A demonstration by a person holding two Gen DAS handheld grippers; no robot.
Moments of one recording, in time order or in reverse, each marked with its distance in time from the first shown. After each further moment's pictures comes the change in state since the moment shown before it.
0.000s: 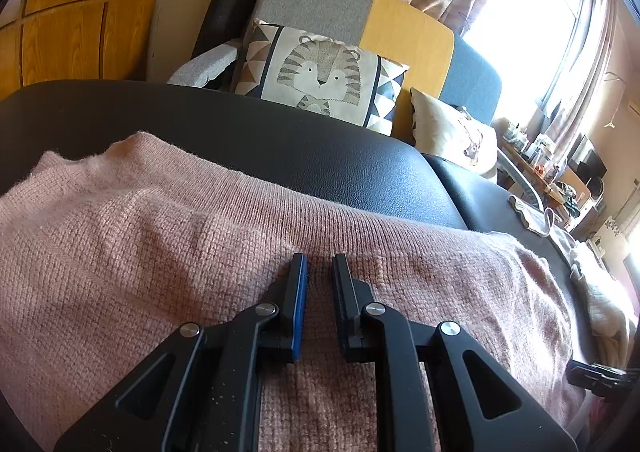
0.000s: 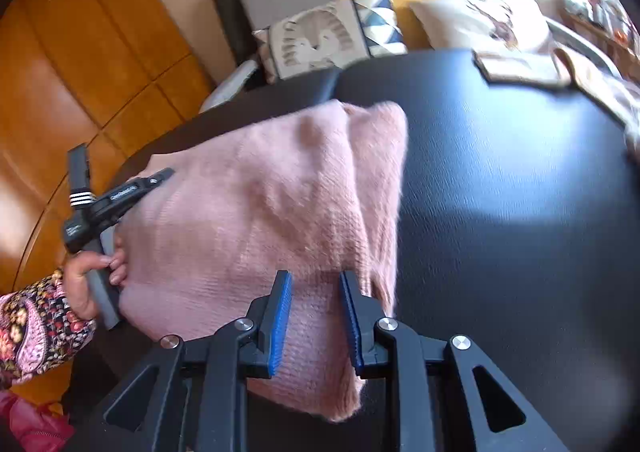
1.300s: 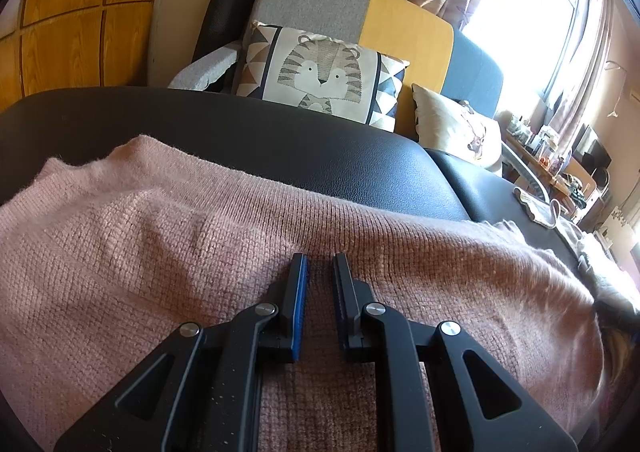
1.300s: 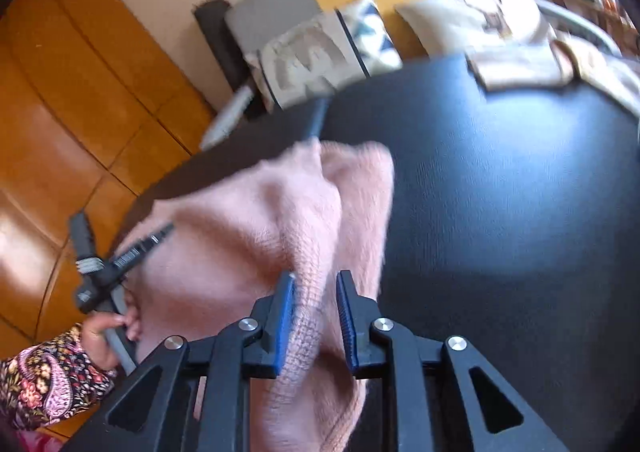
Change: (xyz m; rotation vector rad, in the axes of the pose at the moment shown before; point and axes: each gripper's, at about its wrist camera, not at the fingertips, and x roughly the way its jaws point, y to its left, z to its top) left arm 0.002 -0.006 -0.002 0.034 0.000 0.029; right arm 0.004 -0.022 0.057 0.049 -0.068 0.070
